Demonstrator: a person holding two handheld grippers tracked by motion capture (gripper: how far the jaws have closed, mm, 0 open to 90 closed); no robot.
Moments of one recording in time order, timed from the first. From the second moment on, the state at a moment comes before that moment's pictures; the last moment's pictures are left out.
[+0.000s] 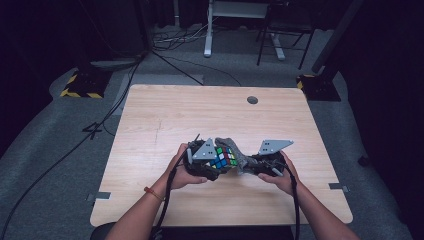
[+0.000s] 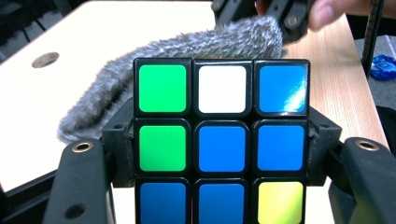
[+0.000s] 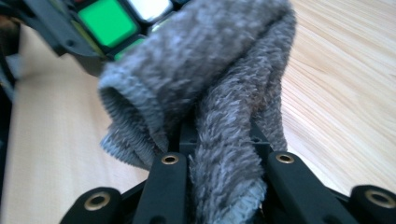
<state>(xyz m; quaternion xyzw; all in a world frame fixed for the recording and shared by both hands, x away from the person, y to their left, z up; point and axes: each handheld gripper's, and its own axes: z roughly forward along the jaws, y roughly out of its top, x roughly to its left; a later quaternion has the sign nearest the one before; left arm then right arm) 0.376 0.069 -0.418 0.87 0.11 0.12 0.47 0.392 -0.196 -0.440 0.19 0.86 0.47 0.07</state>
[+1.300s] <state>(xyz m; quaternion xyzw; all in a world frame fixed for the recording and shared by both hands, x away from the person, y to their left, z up) 0.378 0.052 -0.433 0.89 0.11 0.11 0.42 0.377 -0.191 -0.420 0.16 0.85 0.48 0.11</state>
